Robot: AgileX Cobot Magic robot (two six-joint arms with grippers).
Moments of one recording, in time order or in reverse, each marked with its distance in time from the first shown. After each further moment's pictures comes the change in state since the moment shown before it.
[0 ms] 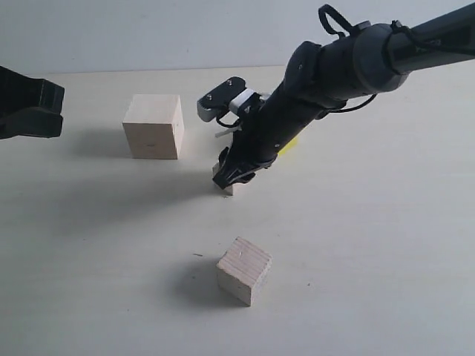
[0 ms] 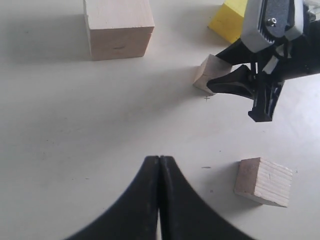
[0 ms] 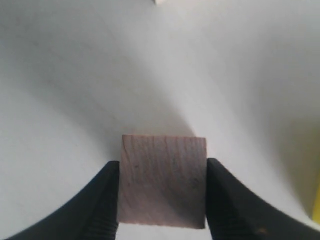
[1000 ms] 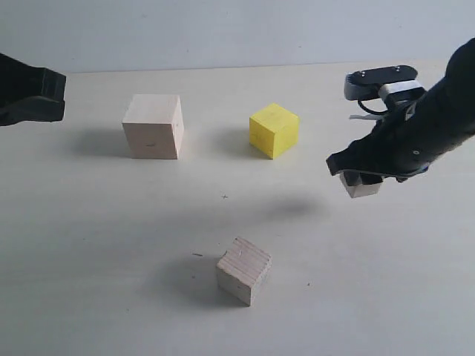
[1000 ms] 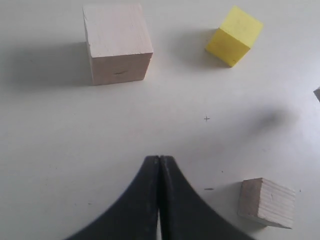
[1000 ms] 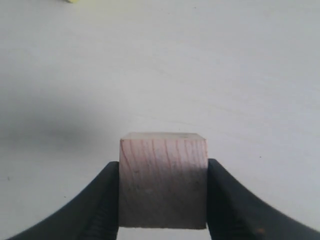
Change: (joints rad) left arm 0.000 0.000 0.000 0.000 -0.073 0.028; right arm -0.223 -0.493 0.531 -0.404 -0.097 0.751
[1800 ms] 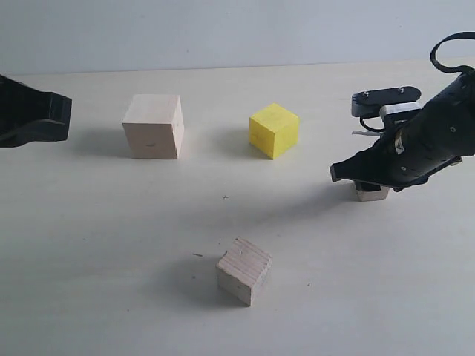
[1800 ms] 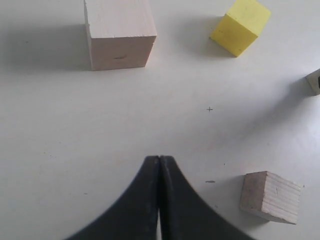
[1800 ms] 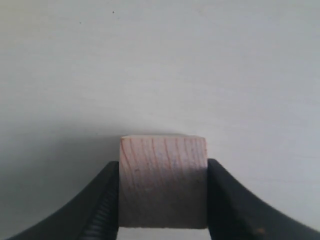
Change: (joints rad) left arm 0.000 0.000 0.072 -0.030 -0.050 0.003; right arm -0.011 0.162 0.013 -0.532 -0.179 0.596
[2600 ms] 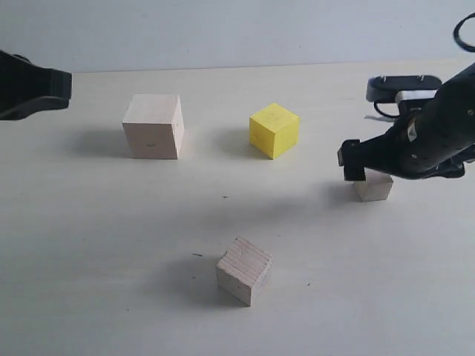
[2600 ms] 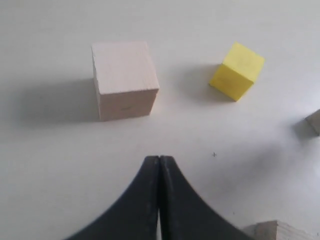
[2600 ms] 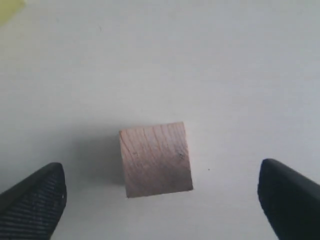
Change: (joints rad) left arm 0.004 0.000 0.000 0.001 -0.160 0.045; right arm 0.000 -0.111 0.000 0.064 0.089 0.047
